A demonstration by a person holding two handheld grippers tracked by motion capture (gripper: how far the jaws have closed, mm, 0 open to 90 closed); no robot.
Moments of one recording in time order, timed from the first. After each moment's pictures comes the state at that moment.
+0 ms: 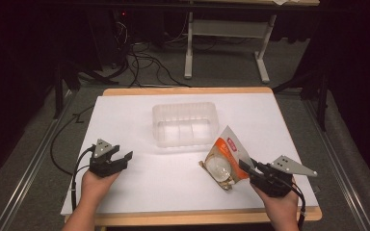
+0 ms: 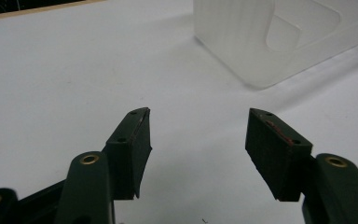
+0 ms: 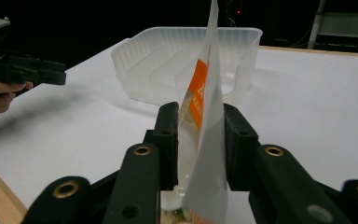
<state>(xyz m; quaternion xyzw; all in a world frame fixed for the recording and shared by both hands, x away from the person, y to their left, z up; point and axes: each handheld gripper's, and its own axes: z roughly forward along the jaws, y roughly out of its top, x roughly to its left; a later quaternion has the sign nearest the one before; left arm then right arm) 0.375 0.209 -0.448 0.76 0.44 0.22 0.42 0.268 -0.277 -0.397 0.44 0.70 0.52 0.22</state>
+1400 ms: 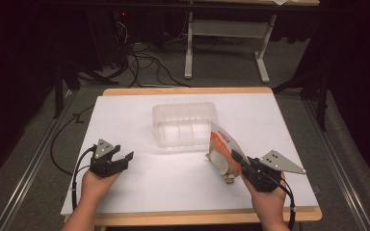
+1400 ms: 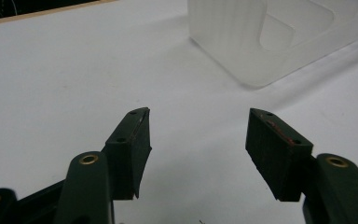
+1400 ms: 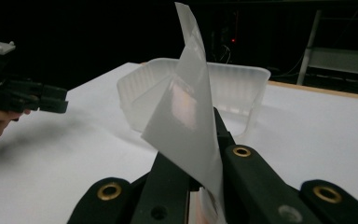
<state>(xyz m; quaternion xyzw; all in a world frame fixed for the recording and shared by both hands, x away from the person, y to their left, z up) 0.374 0.208 -0.447 0.76 0.43 0.23 0.42 0.279 -0.244 -0.379 0.42 0.68 0.54 0.26</state>
